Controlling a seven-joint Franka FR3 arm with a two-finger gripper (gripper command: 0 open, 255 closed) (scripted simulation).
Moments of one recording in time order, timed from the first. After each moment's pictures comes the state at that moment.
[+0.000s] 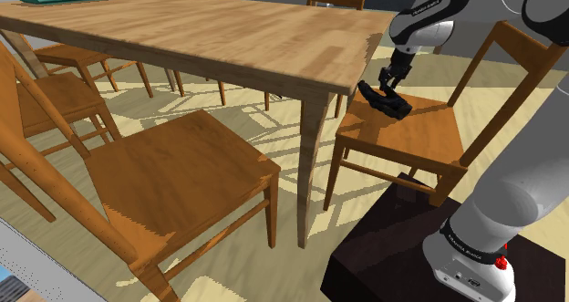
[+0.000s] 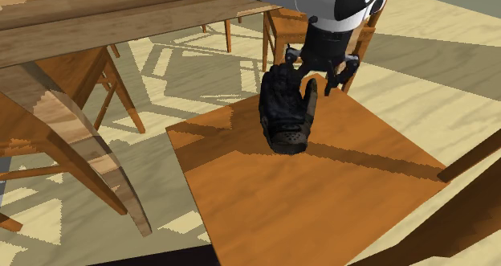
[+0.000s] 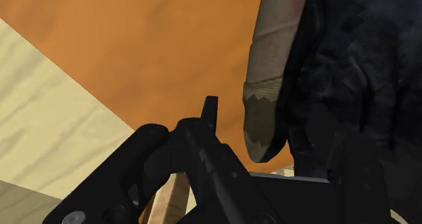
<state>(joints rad) -0.22 0.02 -0.48 -2.08 0.08 2.24 -0.39</state>
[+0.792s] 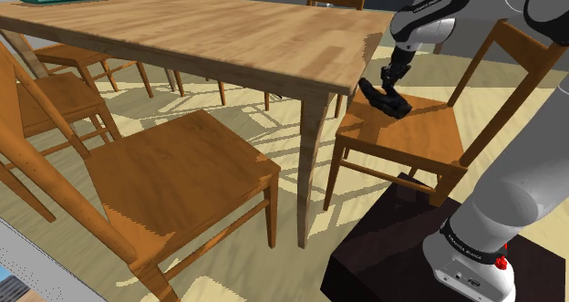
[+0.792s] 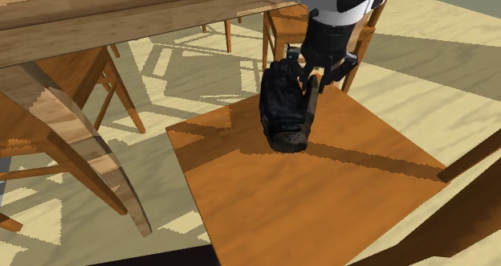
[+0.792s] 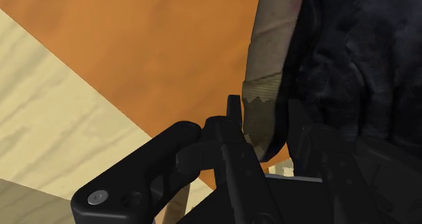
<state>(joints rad) -0.21 0.01 -0.48 -2.07 0.07 2.22 -0.38</state>
